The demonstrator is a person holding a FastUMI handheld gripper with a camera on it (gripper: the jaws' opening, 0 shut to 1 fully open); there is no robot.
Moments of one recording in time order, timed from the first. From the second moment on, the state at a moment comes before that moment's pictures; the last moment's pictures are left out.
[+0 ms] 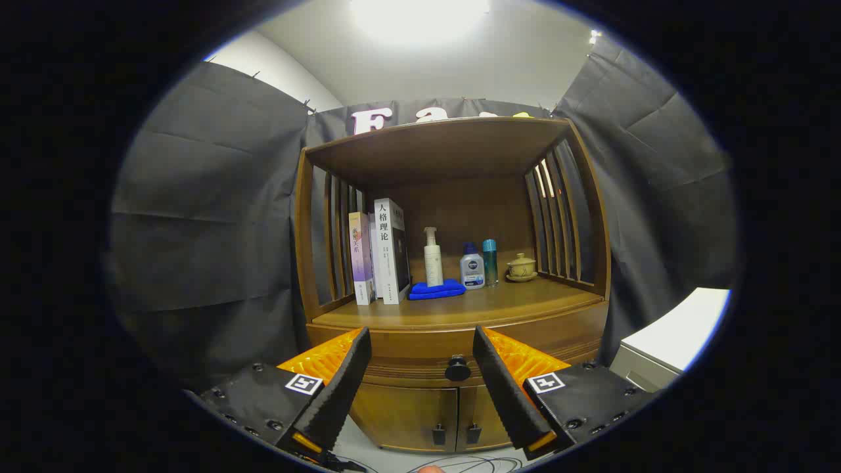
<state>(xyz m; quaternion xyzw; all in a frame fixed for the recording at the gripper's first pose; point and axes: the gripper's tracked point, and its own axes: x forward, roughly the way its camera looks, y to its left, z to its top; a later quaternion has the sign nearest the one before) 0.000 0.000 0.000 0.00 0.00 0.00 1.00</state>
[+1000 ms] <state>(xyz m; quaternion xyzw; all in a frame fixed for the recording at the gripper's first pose) 0.004 -0.003 0.002 0.01 0.00 0.01 1.00</state>
